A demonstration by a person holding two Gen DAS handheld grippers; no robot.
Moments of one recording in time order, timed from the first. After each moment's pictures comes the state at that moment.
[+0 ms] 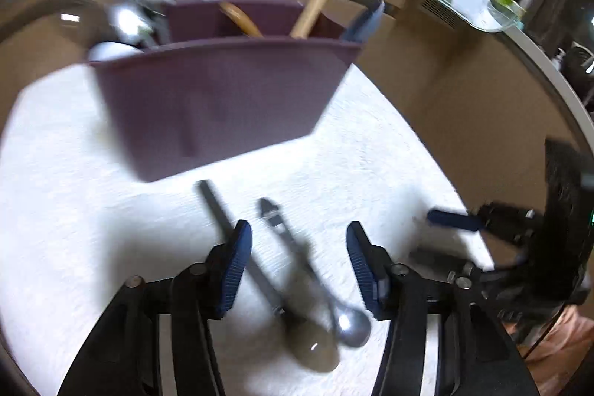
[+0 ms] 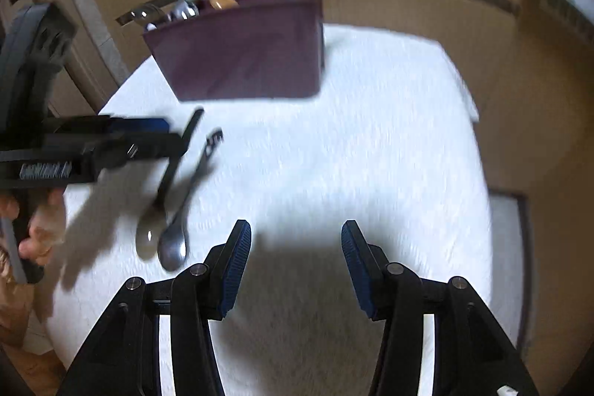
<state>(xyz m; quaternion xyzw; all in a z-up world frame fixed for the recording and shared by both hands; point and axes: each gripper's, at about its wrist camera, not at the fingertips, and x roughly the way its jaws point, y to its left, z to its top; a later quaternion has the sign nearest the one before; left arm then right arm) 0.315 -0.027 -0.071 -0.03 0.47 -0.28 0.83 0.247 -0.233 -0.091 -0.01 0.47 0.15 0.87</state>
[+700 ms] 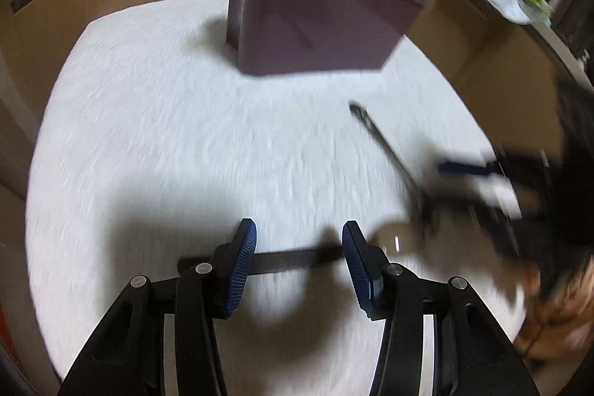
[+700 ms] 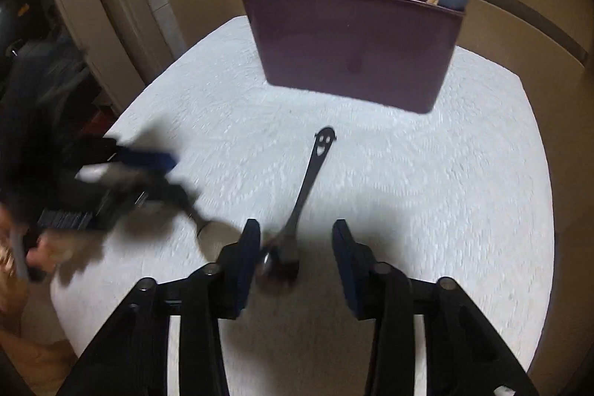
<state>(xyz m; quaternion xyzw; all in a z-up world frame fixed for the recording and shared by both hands) 0.241 0.050 -0.089 -0.02 0.51 -0.21 0.83 0.248 -0.143 -0.088 -0.07 0.47 0.24 0.85</state>
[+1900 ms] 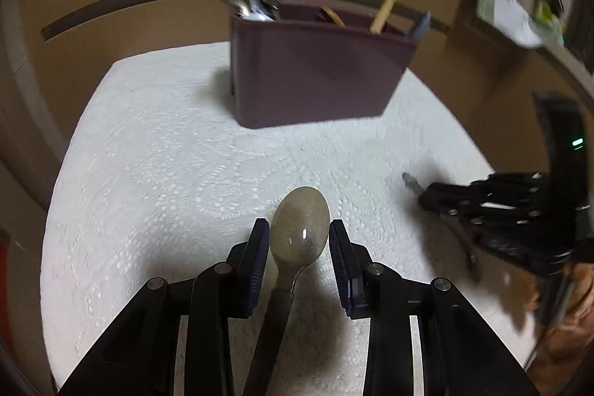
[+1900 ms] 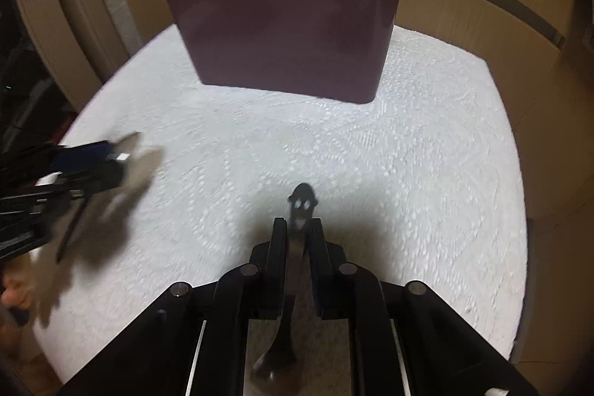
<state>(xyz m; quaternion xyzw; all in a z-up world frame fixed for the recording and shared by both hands) 0.234 0.030 -0.066 -0.04 0.43 -0.14 0.89 0.277 -0.170 -0.105 -0.09 0.48 0.17 0.85</state>
